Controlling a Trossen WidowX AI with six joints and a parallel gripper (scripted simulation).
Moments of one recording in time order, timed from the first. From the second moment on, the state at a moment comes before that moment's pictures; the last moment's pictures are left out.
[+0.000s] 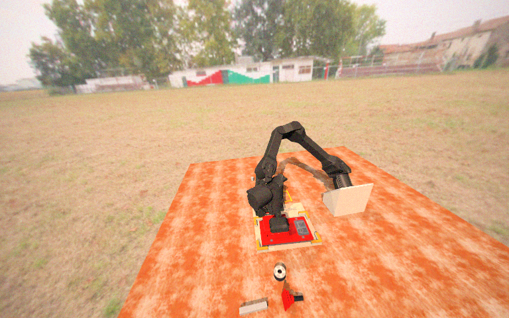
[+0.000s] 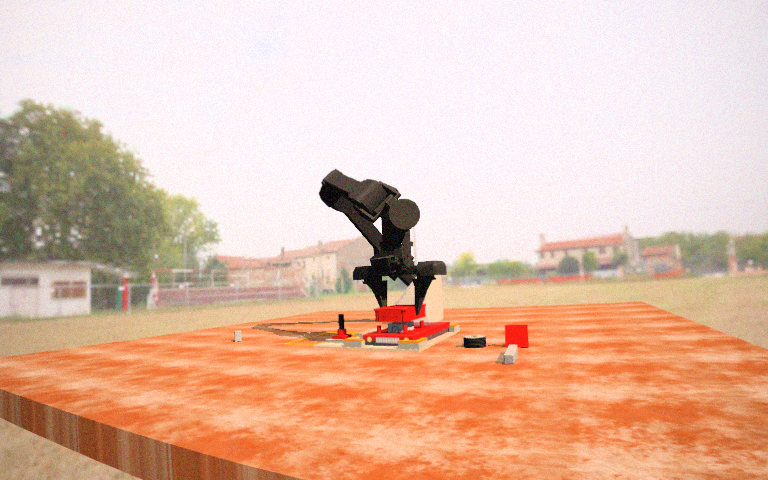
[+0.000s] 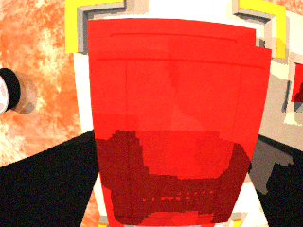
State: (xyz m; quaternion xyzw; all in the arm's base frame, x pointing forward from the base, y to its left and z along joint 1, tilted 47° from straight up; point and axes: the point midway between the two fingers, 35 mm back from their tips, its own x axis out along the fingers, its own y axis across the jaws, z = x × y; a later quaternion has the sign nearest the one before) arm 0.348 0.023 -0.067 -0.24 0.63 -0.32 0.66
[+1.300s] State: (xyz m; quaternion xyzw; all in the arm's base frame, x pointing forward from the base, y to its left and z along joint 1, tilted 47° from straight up) arm 0.349 0.016 -0.074 -0.24 0.63 -0.32 0.66
